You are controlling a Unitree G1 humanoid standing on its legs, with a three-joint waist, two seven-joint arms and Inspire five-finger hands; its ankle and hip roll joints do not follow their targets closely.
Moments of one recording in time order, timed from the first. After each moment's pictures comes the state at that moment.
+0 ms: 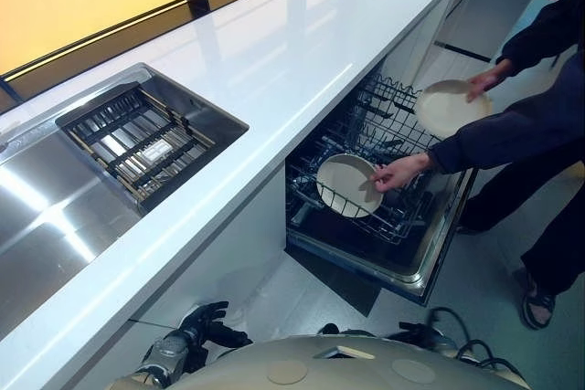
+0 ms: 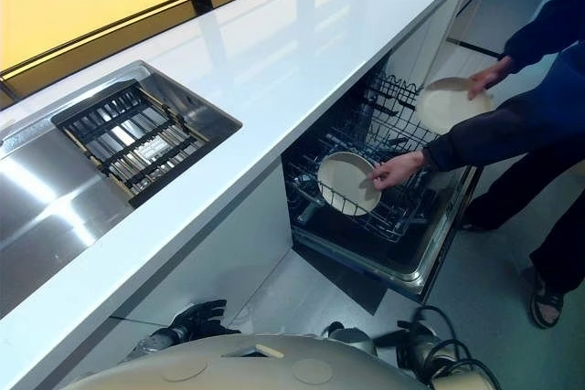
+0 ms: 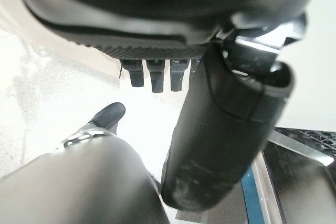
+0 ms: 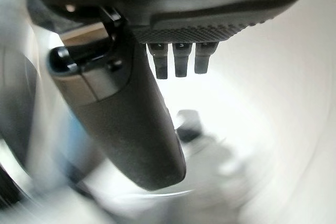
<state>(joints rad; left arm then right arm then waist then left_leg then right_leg) 0.05 0.27 -0.25 1.27 -0.08 -0.16 -0.12 0.03 -0.24 -0.02 1.28 0.56 0.08 -0.03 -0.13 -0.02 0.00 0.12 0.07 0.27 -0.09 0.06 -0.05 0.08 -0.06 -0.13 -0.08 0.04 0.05</state>
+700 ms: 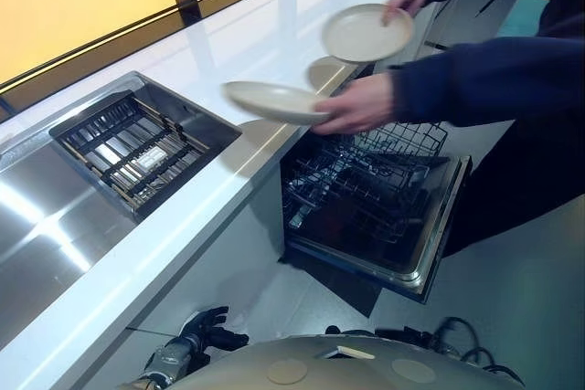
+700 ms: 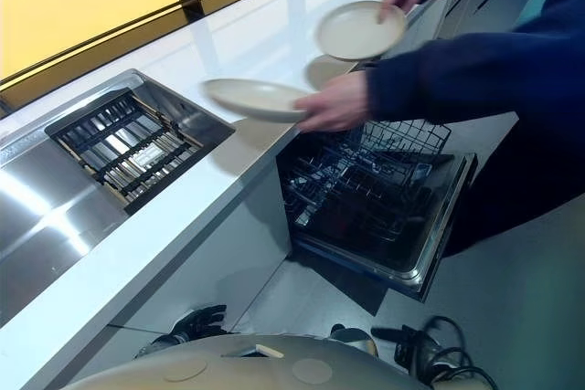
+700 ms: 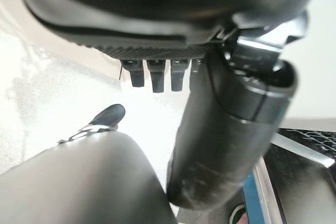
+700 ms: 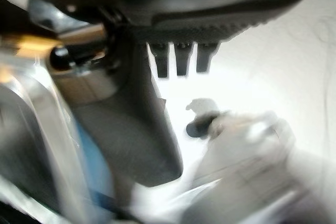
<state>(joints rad) 0.06 0.26 -0.26 1.26 -0.09 -0.15 -0.11 0.03 -0.26 0.15 1.27 0.47 0.13 -0.11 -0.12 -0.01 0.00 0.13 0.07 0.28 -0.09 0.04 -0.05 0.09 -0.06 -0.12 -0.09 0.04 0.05</state>
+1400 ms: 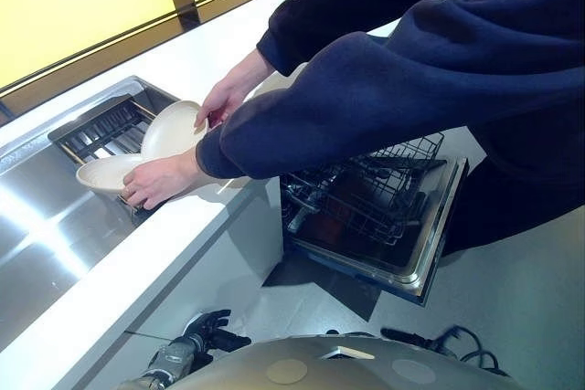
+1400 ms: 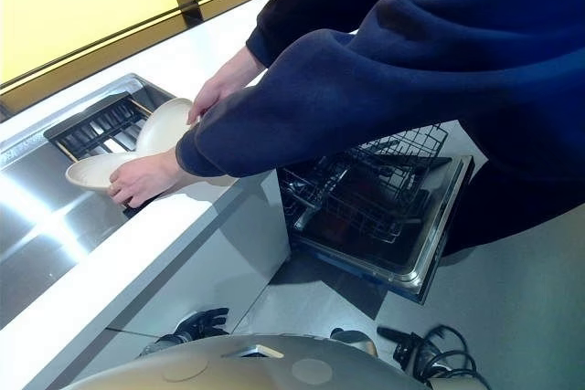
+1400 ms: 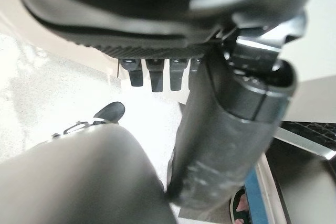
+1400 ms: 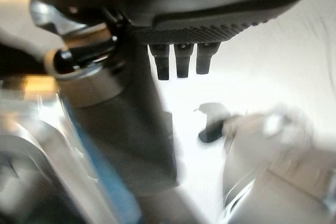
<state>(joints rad) 0.05 0.25 -0.28 1.27 -0.09 -0.13 -0.10 0.02 -0.22 -0.01 1.31 0.69 0.06 -0.22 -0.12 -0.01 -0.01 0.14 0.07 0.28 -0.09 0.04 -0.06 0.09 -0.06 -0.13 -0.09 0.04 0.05</state>
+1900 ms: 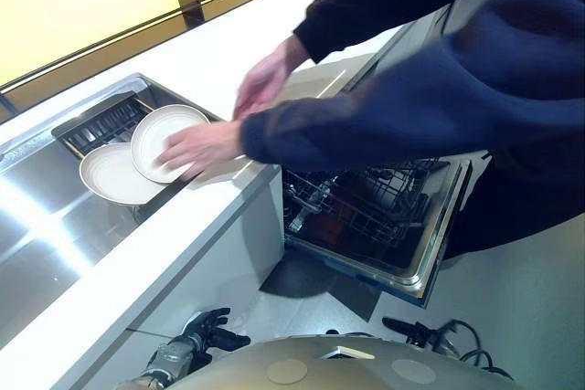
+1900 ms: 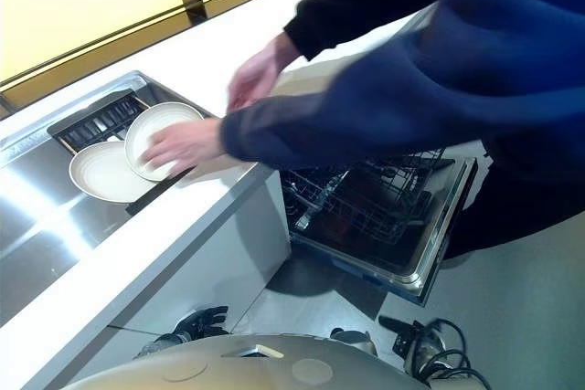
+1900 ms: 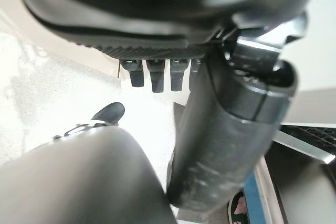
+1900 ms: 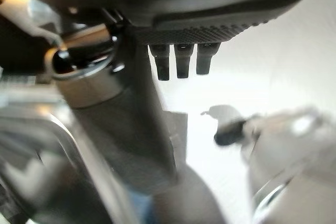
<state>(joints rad) 0.04 0.25 -0.27 1.27 -0.09 -0.14 -0.10 0.03 -0.22 0.02 1.27 0.69 0.03 -0.26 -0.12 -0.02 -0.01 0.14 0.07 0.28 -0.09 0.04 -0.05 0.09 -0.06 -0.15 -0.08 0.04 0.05</state>
